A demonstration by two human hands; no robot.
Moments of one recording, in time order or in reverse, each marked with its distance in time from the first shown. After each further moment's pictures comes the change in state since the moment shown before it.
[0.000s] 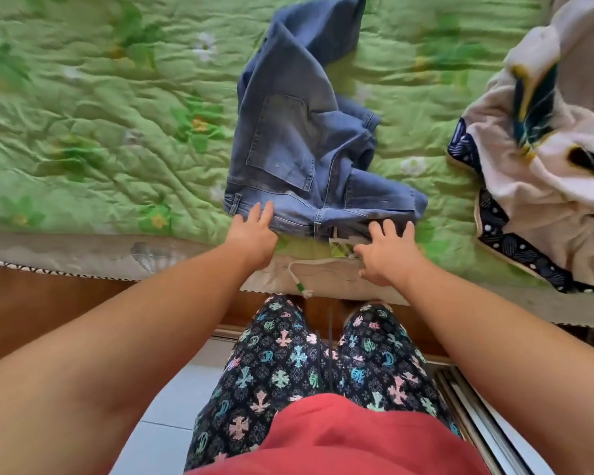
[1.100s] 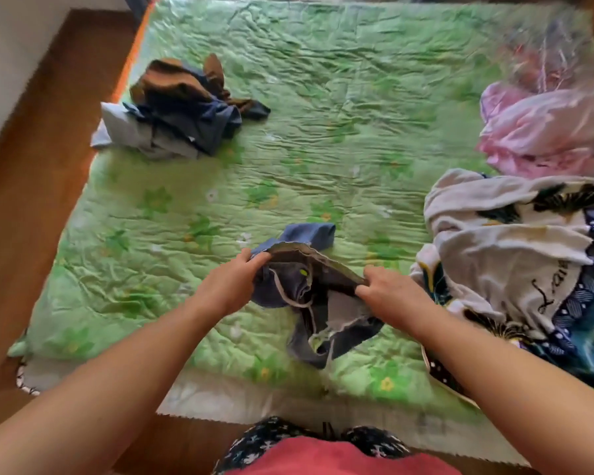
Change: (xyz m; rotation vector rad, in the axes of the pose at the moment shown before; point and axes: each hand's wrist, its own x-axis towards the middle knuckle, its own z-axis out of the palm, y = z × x) left_hand -0.160 -0.126 -0.164 -0.509 0.831 -0.041; right_hand -0.160 0.086 -0.209 -0.081 0.657 -0.144
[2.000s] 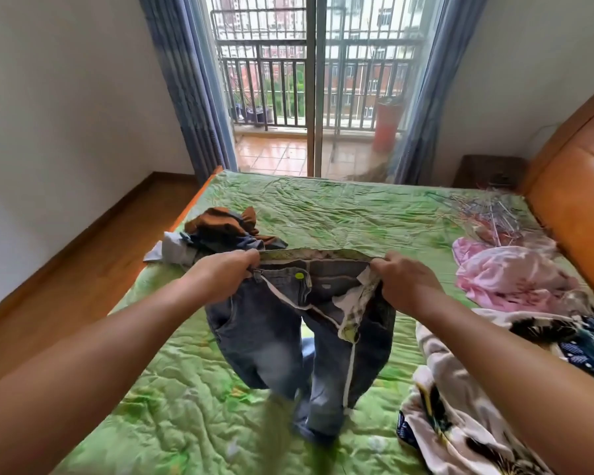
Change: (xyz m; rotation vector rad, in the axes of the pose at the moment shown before) left_hand -0.022 0.019 -0.236 0.165 0.315 0.094; right_hand -0.051 0.021 -0.229 0.009 0.529 0.266
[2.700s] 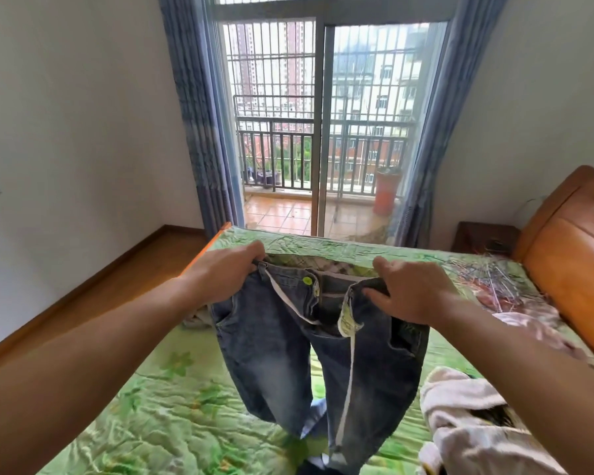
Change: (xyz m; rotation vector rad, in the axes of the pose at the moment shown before) left_hand 0.020 -0.013 -0.095 0.139 0.348 0.151; right_hand 0.025 0.020 -0.091 -0.284 0.410 -0.237
